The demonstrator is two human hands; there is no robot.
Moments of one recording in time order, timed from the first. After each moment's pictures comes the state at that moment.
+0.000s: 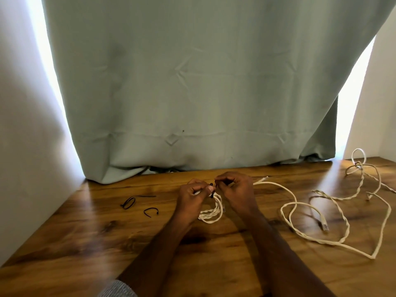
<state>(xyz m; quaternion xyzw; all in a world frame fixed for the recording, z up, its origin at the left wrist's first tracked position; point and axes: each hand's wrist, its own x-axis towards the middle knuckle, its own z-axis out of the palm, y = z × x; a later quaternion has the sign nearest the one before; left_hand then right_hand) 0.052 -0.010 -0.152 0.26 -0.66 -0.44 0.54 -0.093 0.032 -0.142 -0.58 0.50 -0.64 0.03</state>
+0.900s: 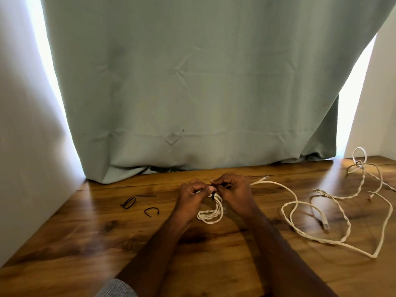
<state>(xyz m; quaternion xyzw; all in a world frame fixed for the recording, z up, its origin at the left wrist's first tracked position) 0.052 -0.016 -0.153 0.25 -0.66 -0.48 0.52 -0.095 0.029 -0.145 -0.63 0.49 -0.60 0.02</state>
